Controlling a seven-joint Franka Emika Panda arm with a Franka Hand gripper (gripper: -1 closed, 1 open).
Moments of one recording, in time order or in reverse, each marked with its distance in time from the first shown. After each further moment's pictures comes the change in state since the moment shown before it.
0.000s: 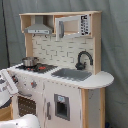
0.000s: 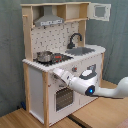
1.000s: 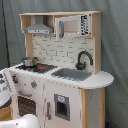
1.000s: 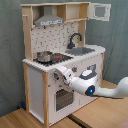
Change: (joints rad) arm 0.000 0.000 0.000 -0.002 0.000 0.003 0.320
